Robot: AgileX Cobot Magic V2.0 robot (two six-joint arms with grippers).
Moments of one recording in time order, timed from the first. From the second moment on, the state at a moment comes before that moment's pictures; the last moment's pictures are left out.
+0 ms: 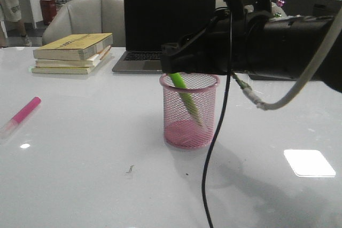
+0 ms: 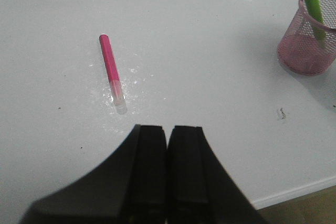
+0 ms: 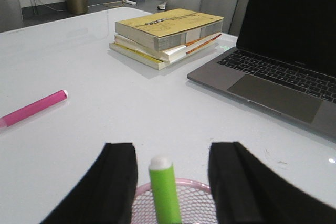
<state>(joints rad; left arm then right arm) -0.33 0.68 -0.63 0.01 0.67 -0.01 0.56 1.73 -0.68 -0.03 -0.87 0.00</state>
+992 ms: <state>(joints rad) -0.33 0.68 -0.63 0.01 0.67 -0.01 0.56 0.55 -0.58 -0.01 0.63 0.00</state>
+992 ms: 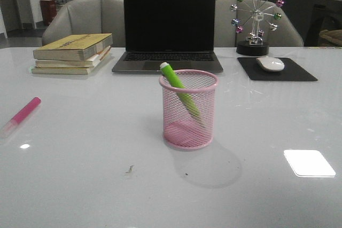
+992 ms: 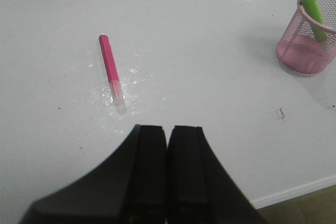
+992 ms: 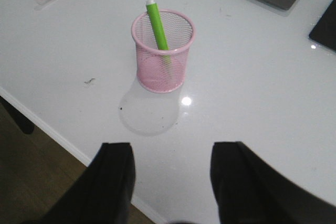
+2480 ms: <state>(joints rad) -0.15 1.53 -1.06 0.05 0.69 -0.01 0.56 0.46 -0.55 -0.01 0.69 0.00</state>
